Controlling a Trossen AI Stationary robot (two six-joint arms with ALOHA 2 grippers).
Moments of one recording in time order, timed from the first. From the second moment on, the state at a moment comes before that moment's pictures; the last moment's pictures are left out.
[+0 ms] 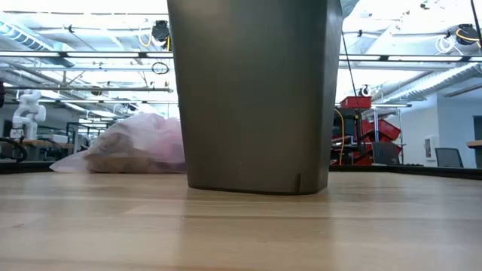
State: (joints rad) left arm -0.06 1.39 1.51 -0.43 -0.16 -0.83; right arm 0.13 1.51 1.63 -0.82 0.27 0.57
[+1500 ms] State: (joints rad) left arm -0.03 1.39 1.51 -0.87 -0.03 -0.88; right arm 0.37 1.50 1.67 -1.17 -0.25 0.61
